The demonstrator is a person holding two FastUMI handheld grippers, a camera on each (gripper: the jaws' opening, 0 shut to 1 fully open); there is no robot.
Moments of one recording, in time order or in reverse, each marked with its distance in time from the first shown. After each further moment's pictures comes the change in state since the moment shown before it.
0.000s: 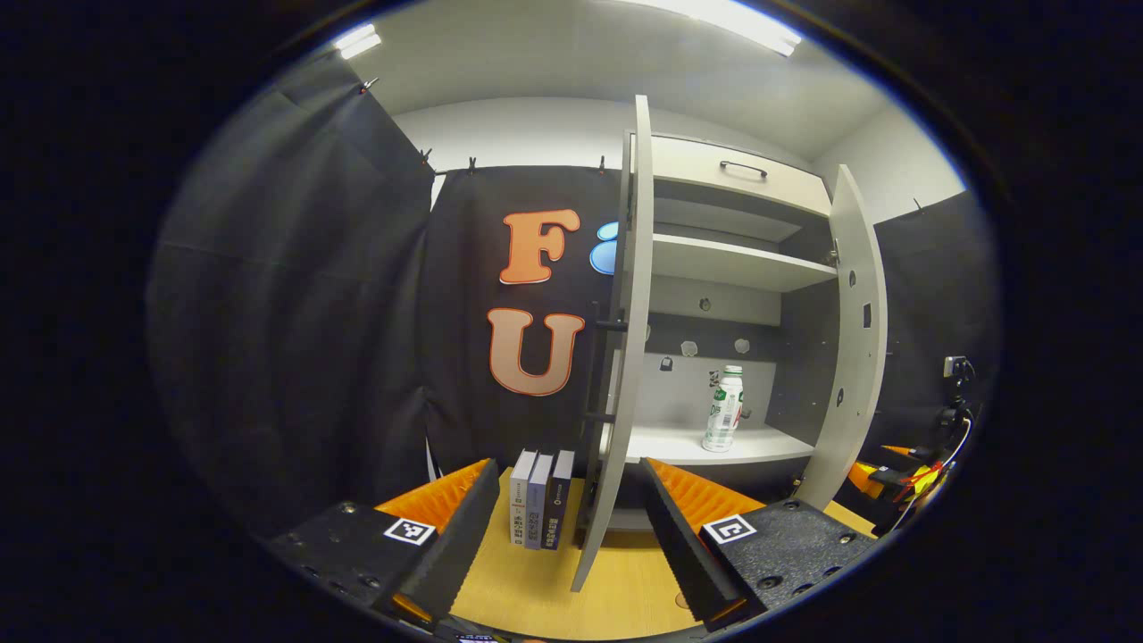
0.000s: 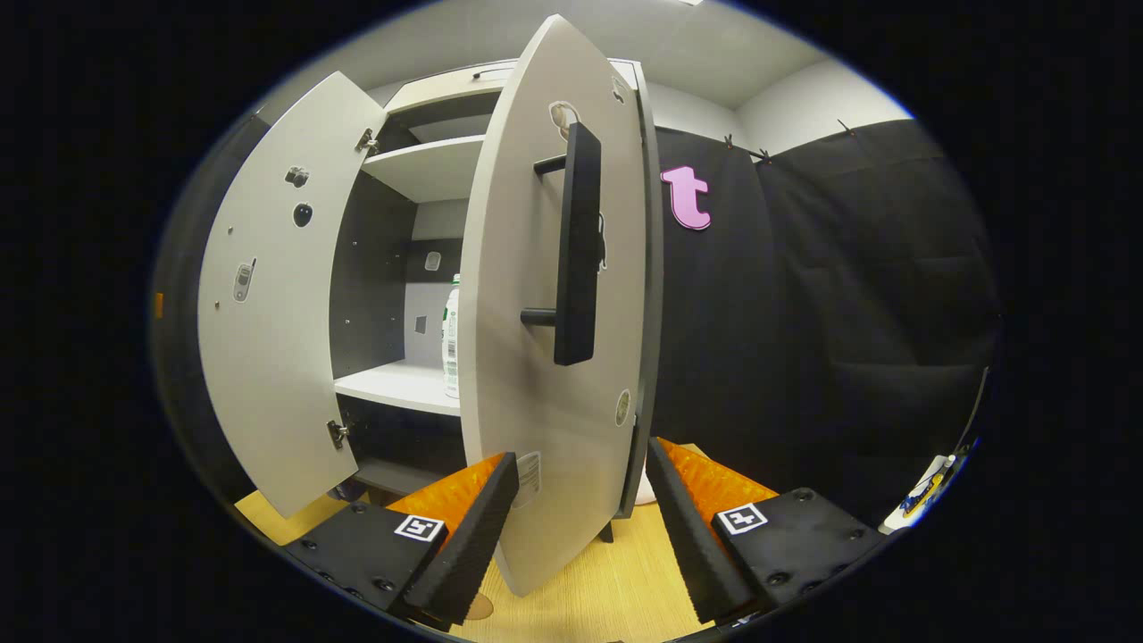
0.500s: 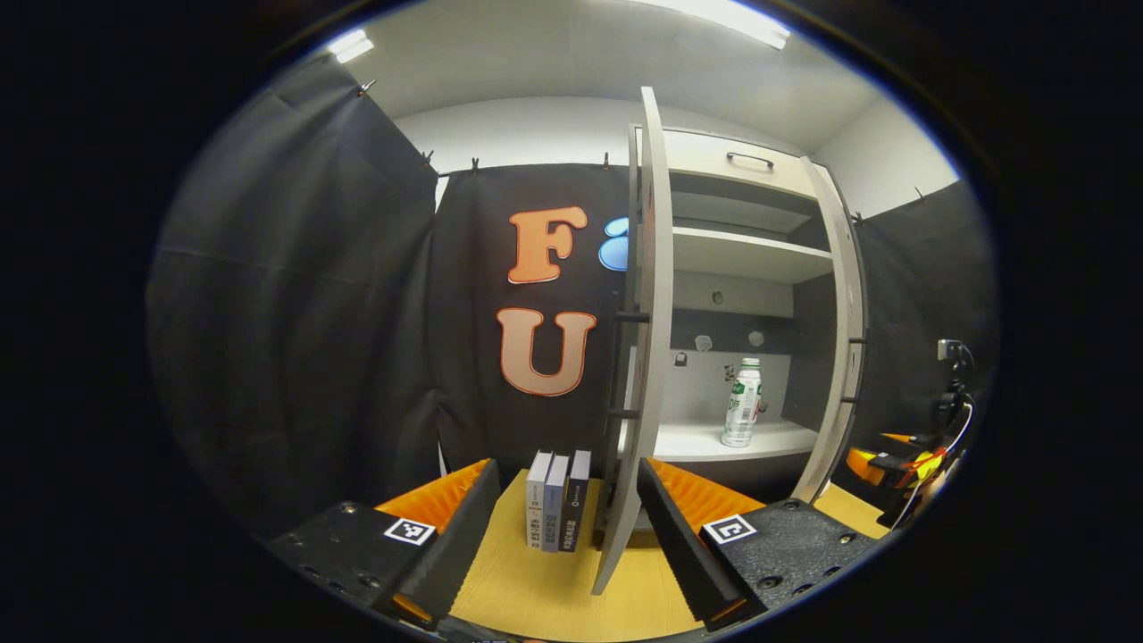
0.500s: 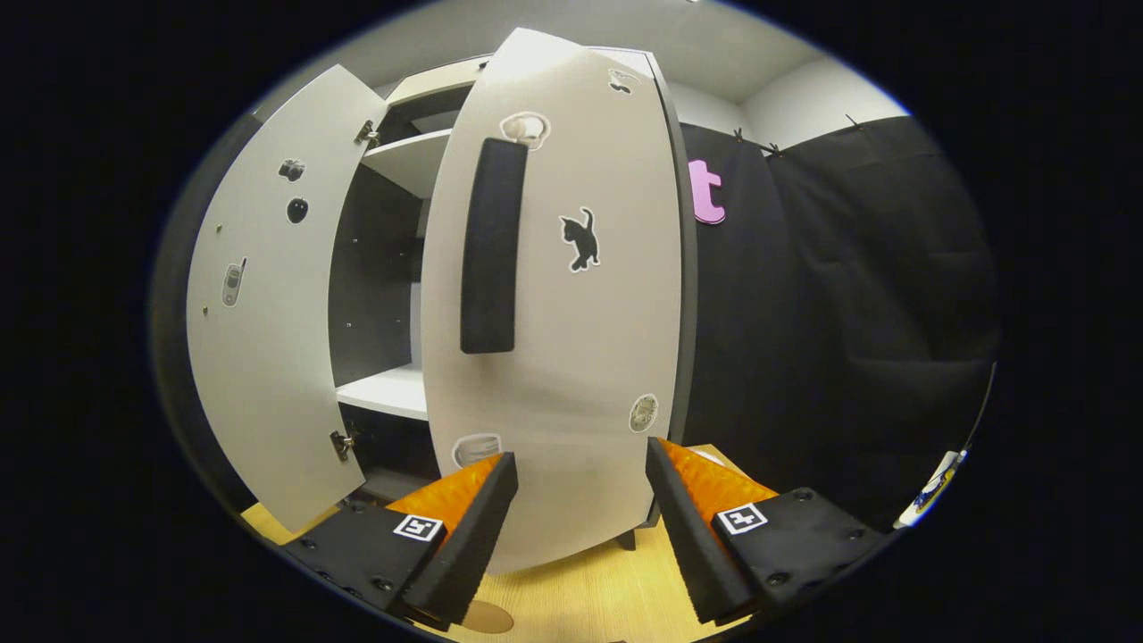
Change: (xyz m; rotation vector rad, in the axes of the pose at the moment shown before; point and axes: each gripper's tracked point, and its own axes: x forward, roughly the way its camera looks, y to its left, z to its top) left arm 0.017 0.020 -0.010 0.025 0.005 0.018; right arm 0.024 0.018 0.001 0.021 0.012 0.020
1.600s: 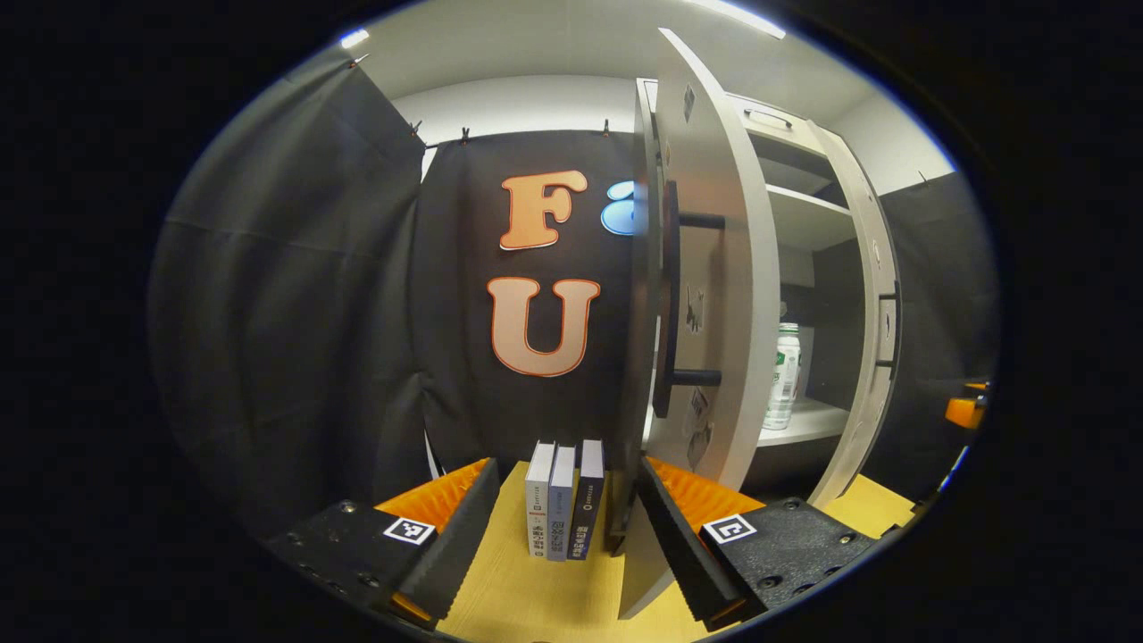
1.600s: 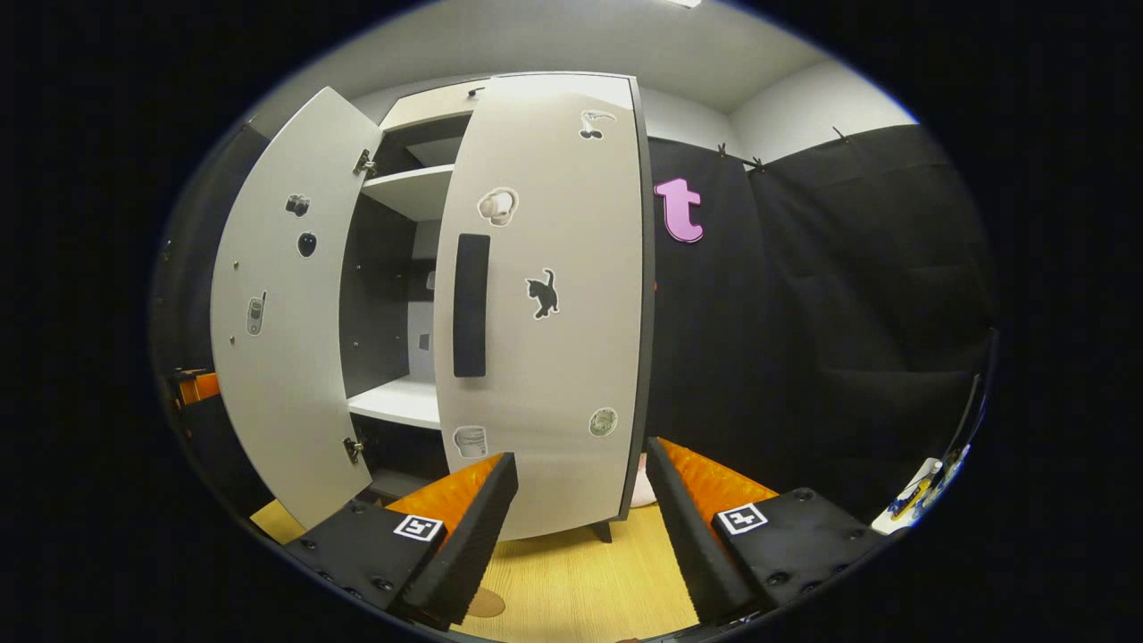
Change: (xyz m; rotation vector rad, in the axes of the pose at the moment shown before) left arm 0.105 0.016 -0.059 0.021 0.056 -0.019; right arm -0.078 -0.032 0.038 0.006 -0.035 -0.023
